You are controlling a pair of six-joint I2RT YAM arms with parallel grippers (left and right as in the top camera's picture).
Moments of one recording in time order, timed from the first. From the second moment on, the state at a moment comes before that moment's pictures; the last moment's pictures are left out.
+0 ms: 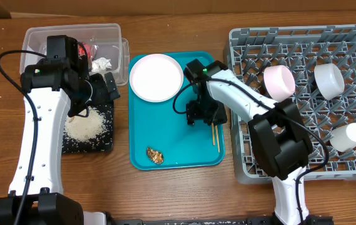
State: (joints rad) left arm 0.06 1.58 1.49 -1.19 0.15 -0.32; right arm 0.54 2.18 1.63 -1.15 -0.13 0.46
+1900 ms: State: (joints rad) left arm 0.06 1.58 1.49 -1.19 0.15 -0.32; right arm 0.54 2.09 1.53 -1.24 -0.09 0.54
